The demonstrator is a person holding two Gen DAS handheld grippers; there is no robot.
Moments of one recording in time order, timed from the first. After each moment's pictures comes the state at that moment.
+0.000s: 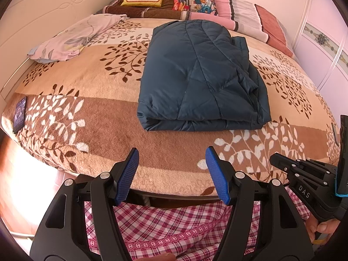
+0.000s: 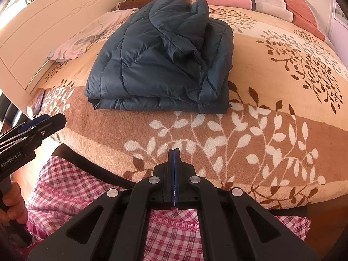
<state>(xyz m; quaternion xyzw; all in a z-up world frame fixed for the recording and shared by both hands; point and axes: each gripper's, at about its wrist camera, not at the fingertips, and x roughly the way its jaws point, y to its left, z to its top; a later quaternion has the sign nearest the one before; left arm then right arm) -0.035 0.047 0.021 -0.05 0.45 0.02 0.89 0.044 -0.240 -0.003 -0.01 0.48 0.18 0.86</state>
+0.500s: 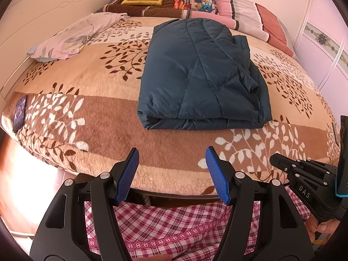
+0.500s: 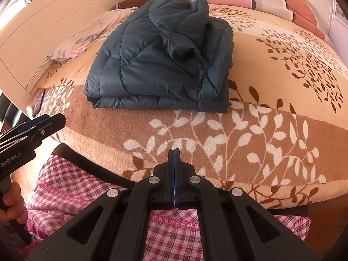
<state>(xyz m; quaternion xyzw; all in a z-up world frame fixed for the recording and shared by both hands) -0.034 0.049 0.019 -0.05 0.45 0.02 0.89 0.045 -0.240 -0.005 -0.01 0.48 0.18 0.86</state>
